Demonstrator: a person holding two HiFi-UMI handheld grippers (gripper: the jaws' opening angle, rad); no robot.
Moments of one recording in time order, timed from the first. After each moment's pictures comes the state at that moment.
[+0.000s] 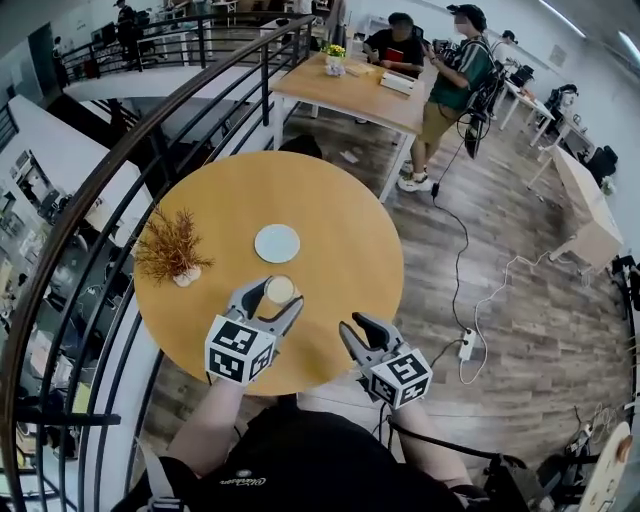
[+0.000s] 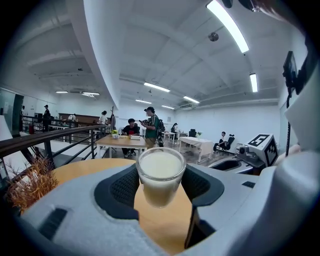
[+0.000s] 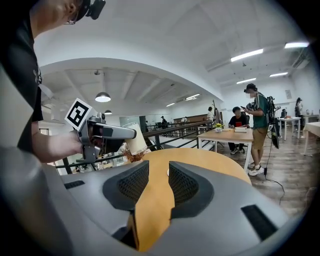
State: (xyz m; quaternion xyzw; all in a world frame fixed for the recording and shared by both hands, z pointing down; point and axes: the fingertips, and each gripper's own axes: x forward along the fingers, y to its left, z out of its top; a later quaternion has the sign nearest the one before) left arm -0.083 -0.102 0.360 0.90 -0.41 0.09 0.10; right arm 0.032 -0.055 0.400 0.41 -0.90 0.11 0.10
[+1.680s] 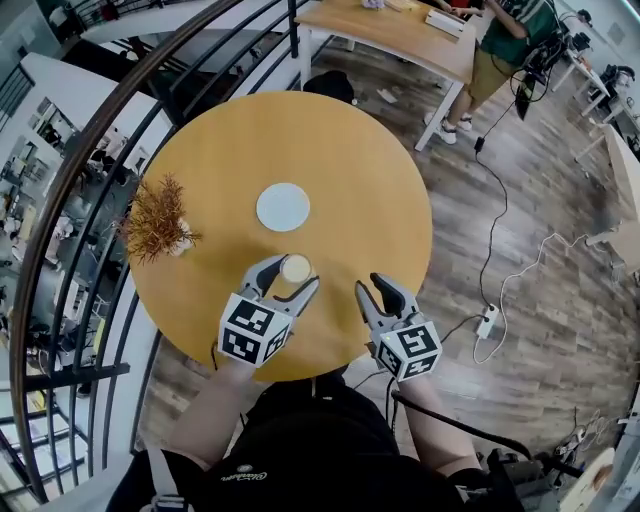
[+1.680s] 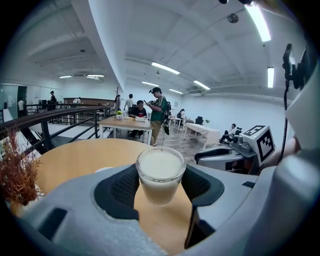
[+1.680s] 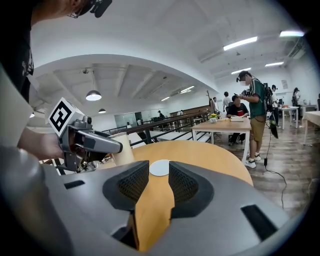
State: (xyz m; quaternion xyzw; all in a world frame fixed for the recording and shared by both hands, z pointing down) left arm -0.030 -0.188 0.441 0.87 -0.43 0.16 0.17; right arm 0.082 -0.179 0.458 0.42 -0.89 0.15 0.11
